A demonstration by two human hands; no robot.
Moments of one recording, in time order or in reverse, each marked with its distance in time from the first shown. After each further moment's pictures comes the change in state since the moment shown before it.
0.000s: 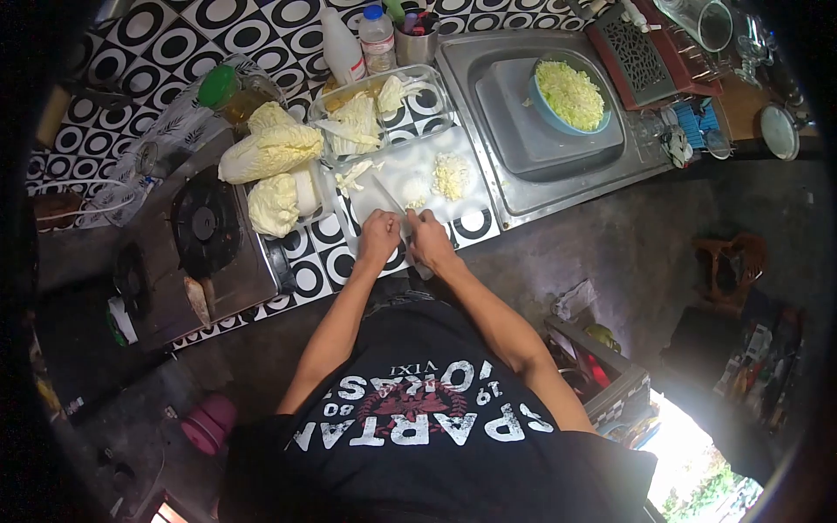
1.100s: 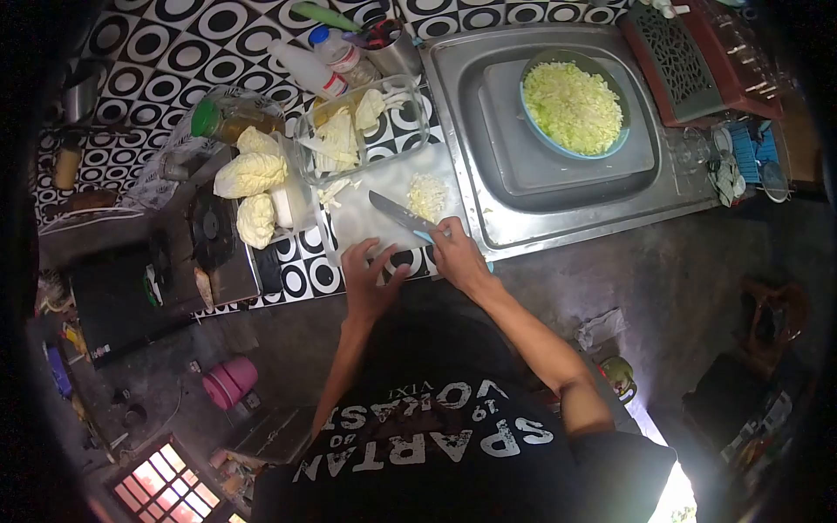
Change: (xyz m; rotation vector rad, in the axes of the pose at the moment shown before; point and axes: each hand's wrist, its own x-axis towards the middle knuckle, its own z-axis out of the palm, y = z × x) left_hand -0.024 0.143 0.002 0.345 0.114 0.112; right_hand -0.001 0.082 -0.113 0.218 -0.024 -0.170
